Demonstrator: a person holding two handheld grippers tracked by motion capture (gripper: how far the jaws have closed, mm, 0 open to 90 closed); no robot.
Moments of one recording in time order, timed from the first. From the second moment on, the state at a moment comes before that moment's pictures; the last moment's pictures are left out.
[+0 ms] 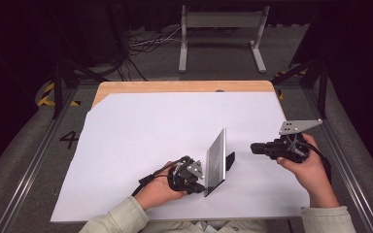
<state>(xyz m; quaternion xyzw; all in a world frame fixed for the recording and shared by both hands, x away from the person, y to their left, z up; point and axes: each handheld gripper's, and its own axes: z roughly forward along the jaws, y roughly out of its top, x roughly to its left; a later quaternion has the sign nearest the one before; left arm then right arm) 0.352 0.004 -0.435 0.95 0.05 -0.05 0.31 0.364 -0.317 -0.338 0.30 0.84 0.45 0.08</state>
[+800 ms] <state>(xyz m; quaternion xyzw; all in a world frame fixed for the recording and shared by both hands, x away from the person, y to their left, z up) 0.351 -0.040 -0.437 0.94 0.04 -0.05 0.32 0.353 -0.336 -0.332 0.38 0.81 0.44 0.07</state>
